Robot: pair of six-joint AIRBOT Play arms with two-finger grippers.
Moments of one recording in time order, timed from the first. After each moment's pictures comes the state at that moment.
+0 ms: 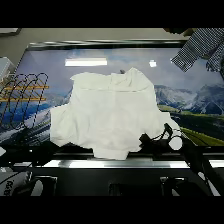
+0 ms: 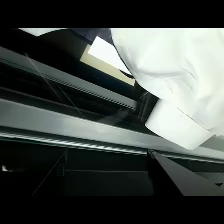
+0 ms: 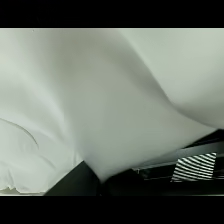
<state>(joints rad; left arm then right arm) 0.35 -0.56 0.38 0.93 -1.45 -1.69 0.23 -0.90 0.39 -0.99 0.85 2.10</state>
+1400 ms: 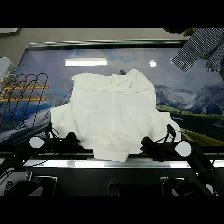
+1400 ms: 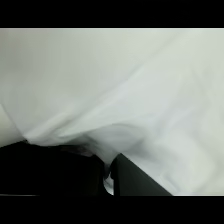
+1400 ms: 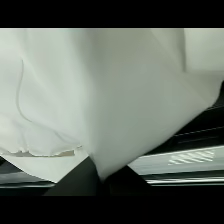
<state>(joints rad) -0.19 -0.99 0.32 0.76 -0.67 -1.82 0.23 -0.73 0.39 -1.01 1.00 2.14</state>
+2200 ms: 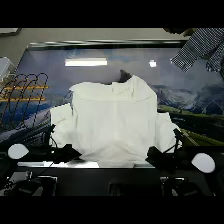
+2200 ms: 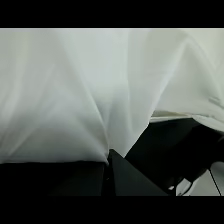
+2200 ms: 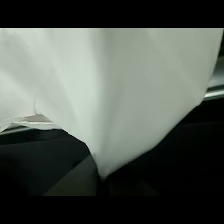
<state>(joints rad) -0.19 -0.60 0.35 0.71 -1.21 -1.75 0.23 -0.44 0.48 -1.09 1.41 2.27</state>
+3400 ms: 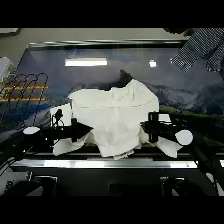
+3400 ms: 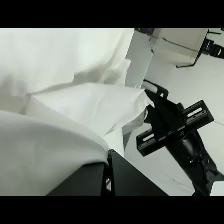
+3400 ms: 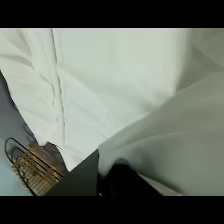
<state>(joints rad) -0.16 -1.10 0.50 0.05 -0.99 -1.27 0.23 -0.85 0.55 -0.96 0.62 2.75</state>
